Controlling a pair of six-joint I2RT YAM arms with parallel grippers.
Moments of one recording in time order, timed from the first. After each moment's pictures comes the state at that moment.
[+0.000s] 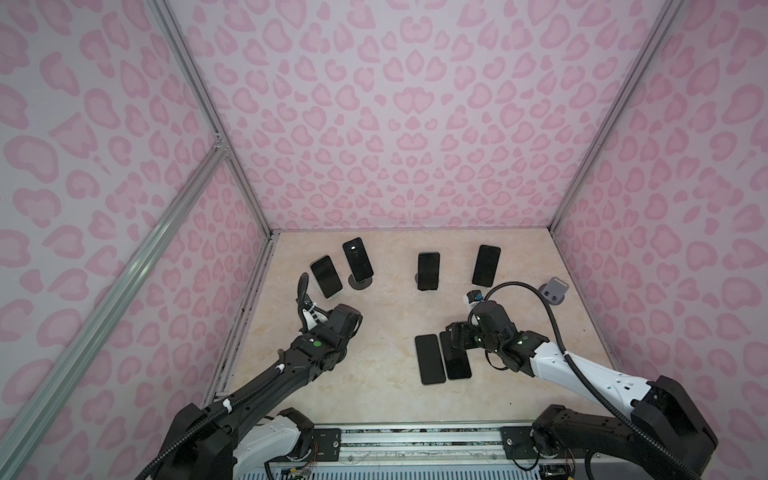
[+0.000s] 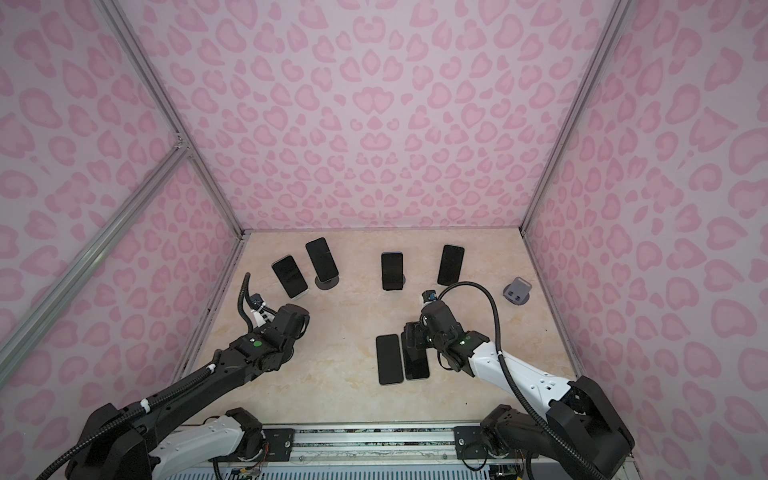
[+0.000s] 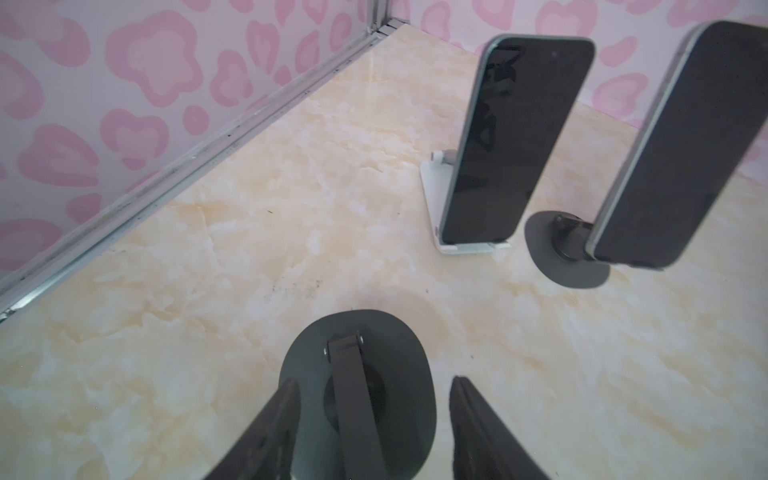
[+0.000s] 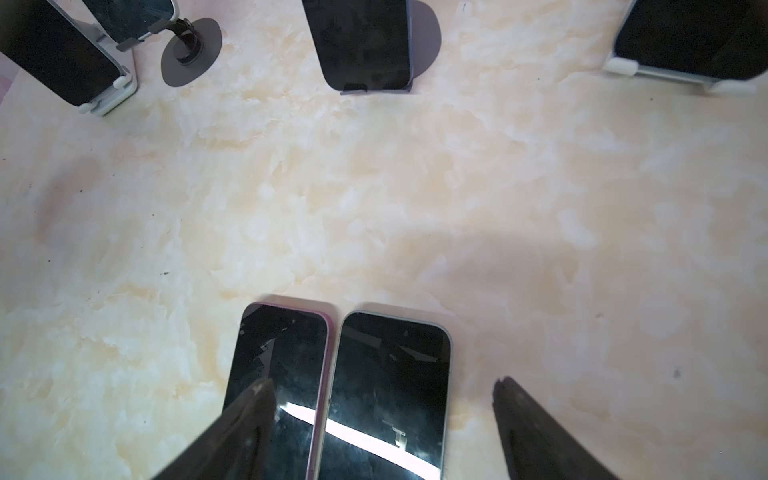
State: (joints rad) left arm -0.51 1.10 0.62 -0.46 -0.82 -0.92; right arm 0.62 1.20 0.59 -0.19 0.06 0.45
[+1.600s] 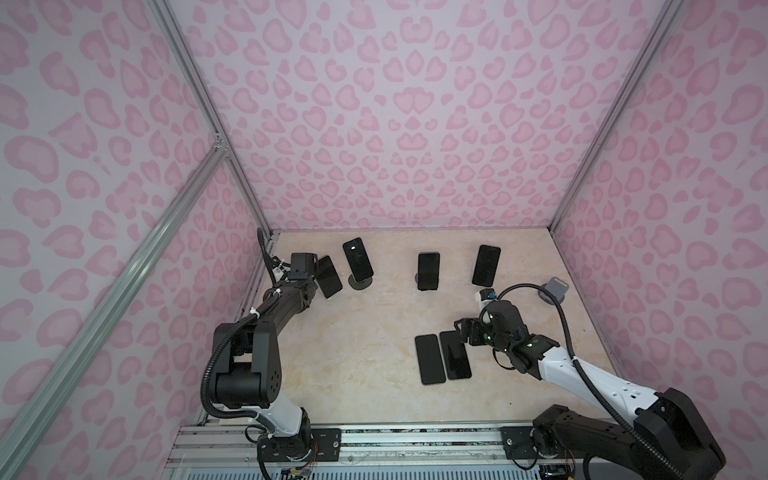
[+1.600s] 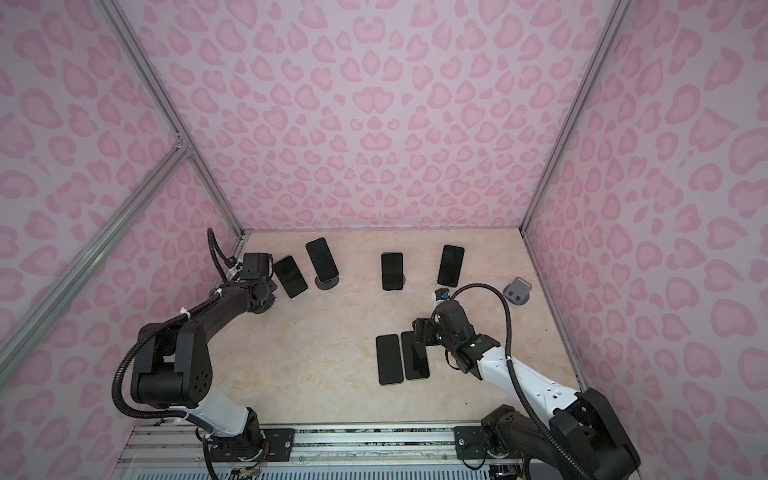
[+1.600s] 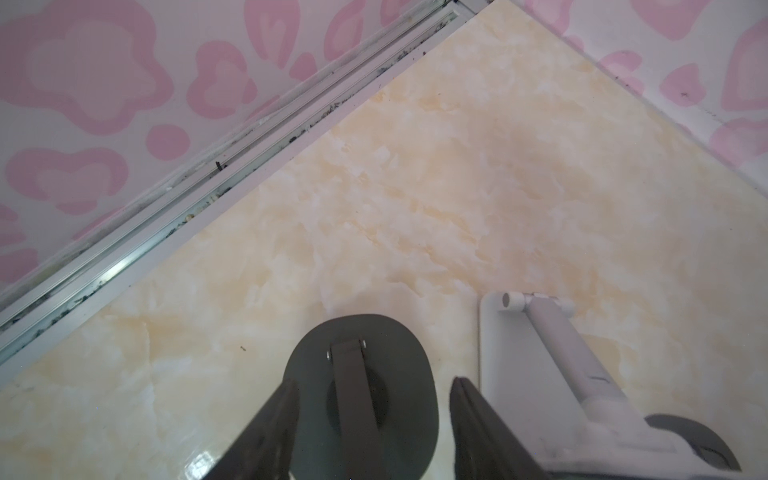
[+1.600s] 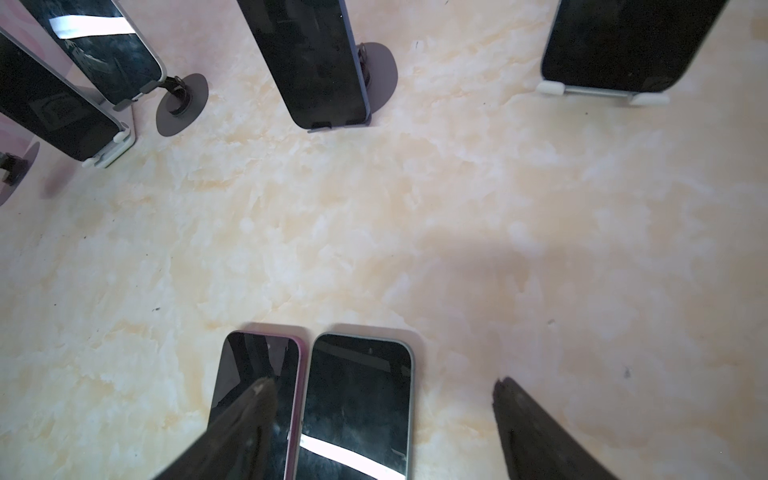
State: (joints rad) left arm -0.02 1.63 1.03 -0.34 -0.47 -0.71; right arm 0.51 1.14 0.52 -0.12 0.02 0.45
